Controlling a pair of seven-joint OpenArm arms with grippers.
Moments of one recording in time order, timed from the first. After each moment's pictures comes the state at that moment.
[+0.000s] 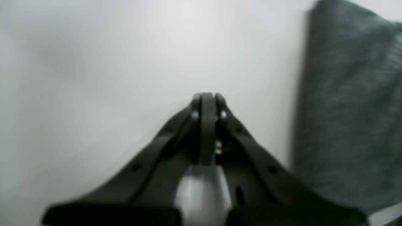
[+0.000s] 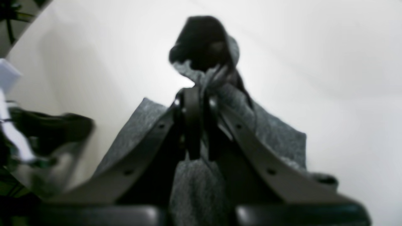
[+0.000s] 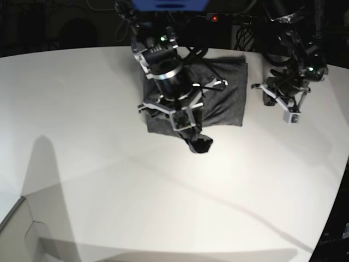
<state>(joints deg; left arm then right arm) 7.6 -2.7 -29.3 90.0 -14.1 -33.5 52.0 -16.6 -8.1 -32.3 110.0 -10.4 -6.3 -31.4</state>
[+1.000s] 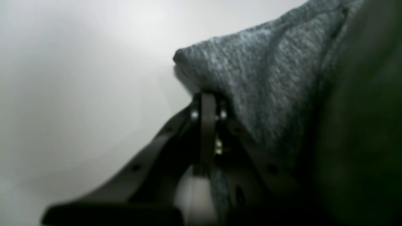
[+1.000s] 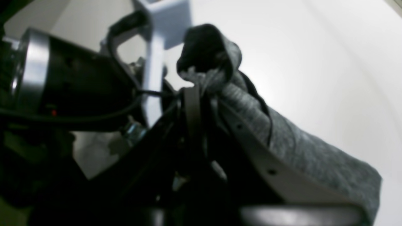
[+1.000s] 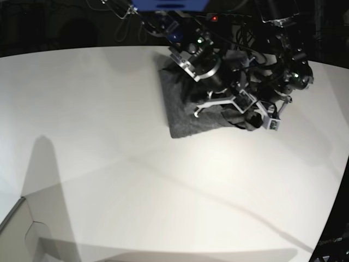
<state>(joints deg) 7.2 -2.9 -20.8 88.0 -15.1 -33.4 49.6 -4.6 -7.3 -47.6 90.8 -10.5 -0.9 -26.4</state>
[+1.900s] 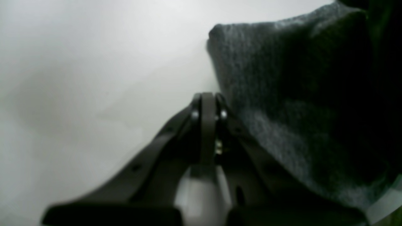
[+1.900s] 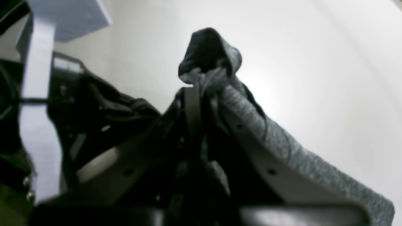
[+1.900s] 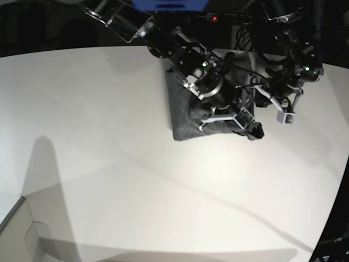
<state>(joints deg) 8.2 -2.7 -28.3 88.3 -16.2 -34.3 50.1 4.6 -8.1 -47.8 78.1 -2.6 -1.5 -20.3</state>
